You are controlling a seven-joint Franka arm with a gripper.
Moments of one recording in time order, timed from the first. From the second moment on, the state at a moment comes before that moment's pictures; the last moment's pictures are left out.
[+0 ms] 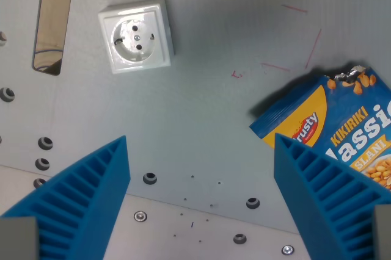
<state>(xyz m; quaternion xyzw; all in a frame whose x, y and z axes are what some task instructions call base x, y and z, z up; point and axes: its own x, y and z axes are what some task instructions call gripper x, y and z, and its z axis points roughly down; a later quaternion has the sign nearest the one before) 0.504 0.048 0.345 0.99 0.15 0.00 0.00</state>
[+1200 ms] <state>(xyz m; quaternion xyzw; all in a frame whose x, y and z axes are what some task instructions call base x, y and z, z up) 0.487 0.128 0.343 0.99 0.16 -0.01 0.00</state>
